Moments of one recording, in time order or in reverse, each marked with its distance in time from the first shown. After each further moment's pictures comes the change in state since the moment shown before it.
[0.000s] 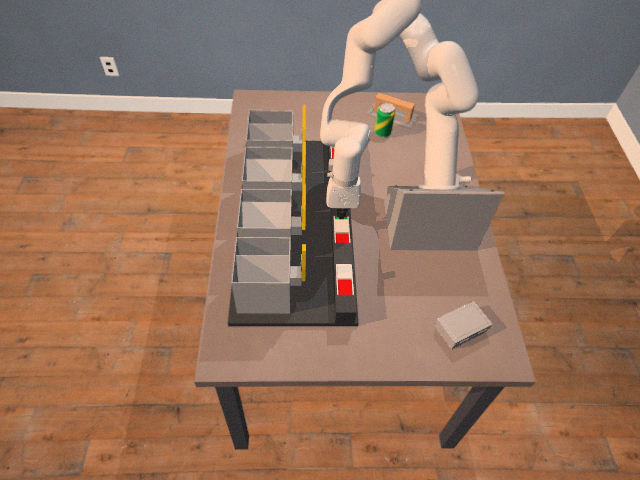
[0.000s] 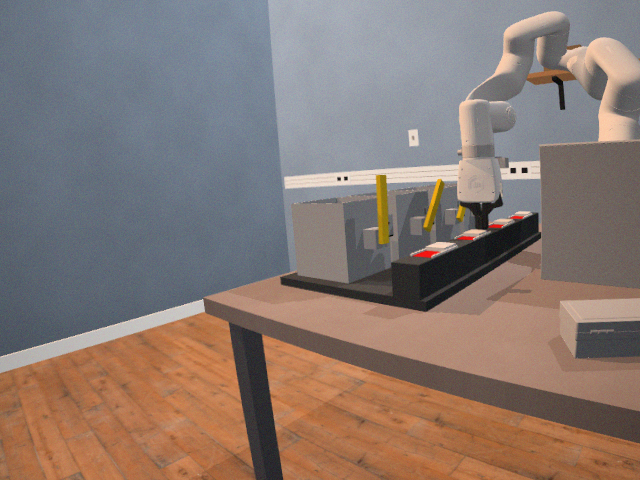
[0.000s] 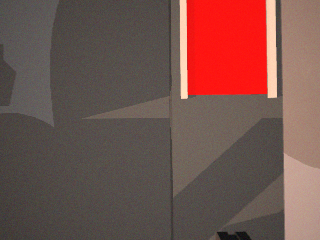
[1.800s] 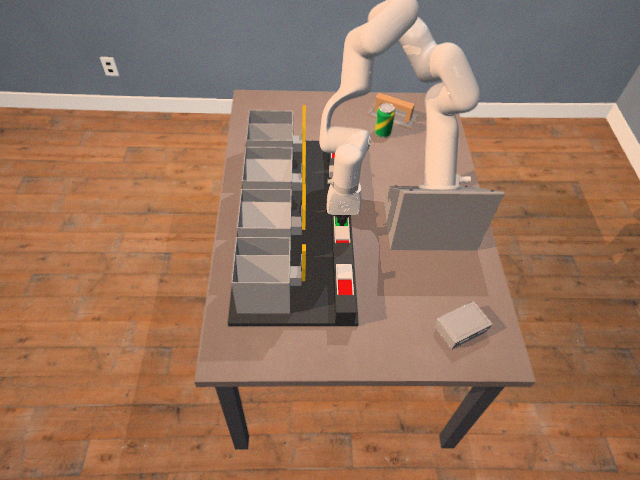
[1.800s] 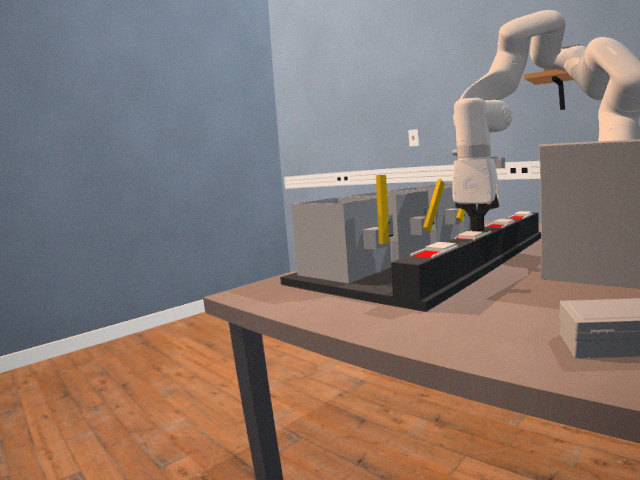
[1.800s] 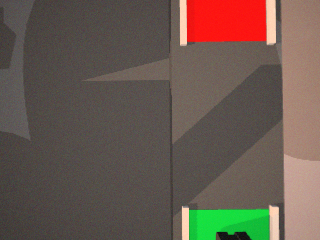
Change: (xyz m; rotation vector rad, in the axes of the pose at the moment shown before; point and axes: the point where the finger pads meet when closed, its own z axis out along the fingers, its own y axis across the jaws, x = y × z) arm -0.027 0.000 0.000 0.000 0.000 0.000
